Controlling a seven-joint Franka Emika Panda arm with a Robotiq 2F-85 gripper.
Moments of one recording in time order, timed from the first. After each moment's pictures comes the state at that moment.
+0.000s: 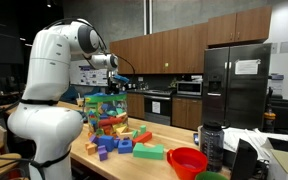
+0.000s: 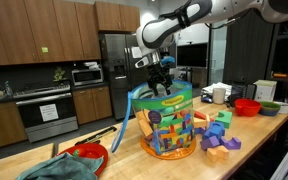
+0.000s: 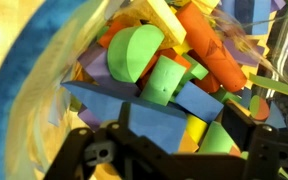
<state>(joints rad) 0.18 0.21 0.23 -1.69 -0.08 1.66 -1.30</state>
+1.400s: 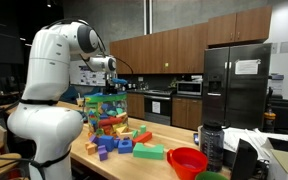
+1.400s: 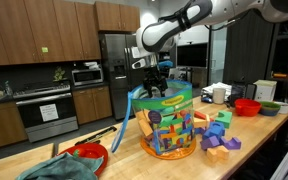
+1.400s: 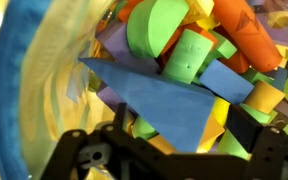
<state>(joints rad) 0.19 0.21 0.24 -1.75 -0.05 1.81 -1.26</state>
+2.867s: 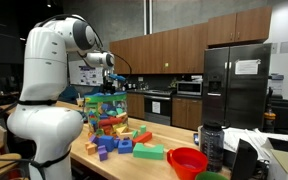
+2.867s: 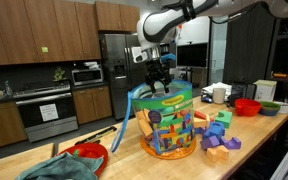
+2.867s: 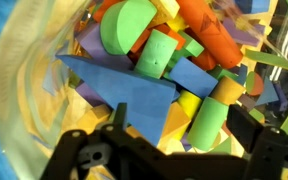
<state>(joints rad) 0.20 0.14 0.25 -1.75 -0.03 1.70 -1.26</state>
